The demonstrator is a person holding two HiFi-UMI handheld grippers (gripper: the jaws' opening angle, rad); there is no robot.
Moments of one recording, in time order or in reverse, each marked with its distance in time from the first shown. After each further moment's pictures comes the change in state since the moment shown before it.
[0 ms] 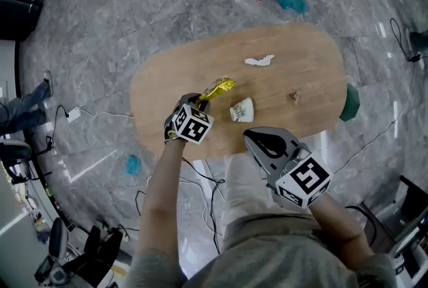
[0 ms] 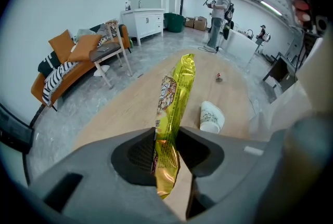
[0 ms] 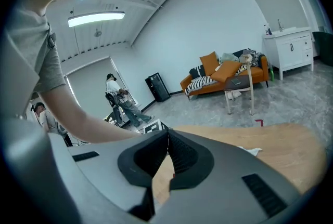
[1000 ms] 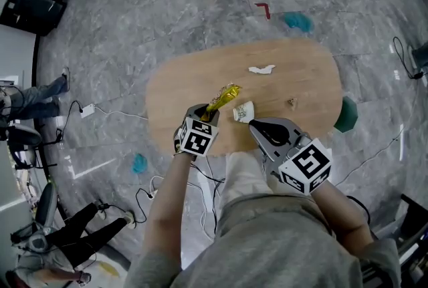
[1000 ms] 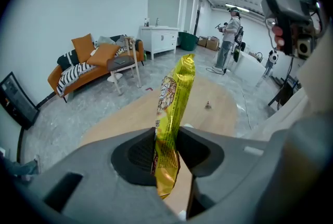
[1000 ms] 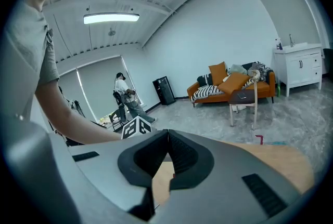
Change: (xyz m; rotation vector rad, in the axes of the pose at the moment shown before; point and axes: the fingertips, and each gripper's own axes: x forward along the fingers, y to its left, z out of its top) left arm -0.106 -0.047 0.033 -0.174 -0.163 0.058; right arm -0.050 0.024 0.041 -0.122 -0.040 0.035
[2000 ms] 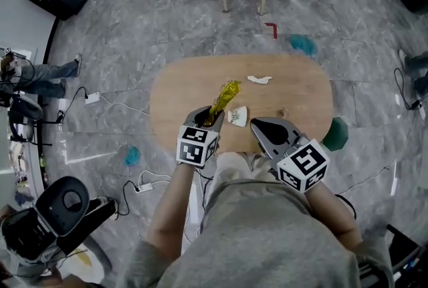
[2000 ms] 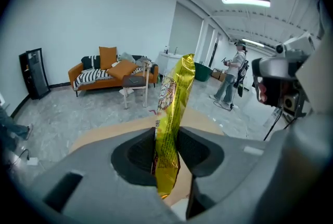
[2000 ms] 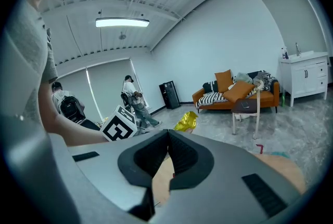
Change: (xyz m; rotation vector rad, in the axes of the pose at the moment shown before) left arm -0.101 -0.065 0.073 -0.262 -0.297 0.075; right arm -0.064 0.016 0.020 -0.070 -0.044 0.047
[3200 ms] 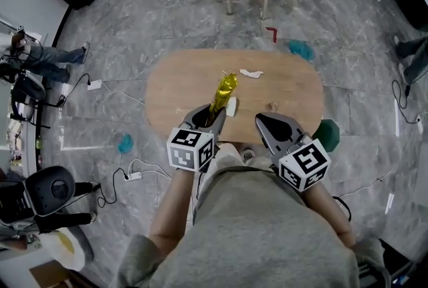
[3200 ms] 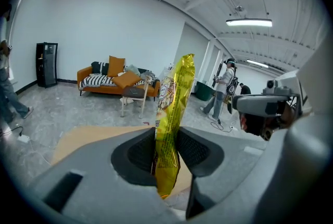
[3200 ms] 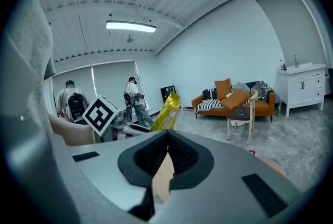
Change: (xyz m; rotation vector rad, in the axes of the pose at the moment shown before) left arm -0.061 -0.104 0.017 -0.136 -0.191 0.019; right arm -0.096 0.007 -0.019 -0.071 -0.050 -0.013
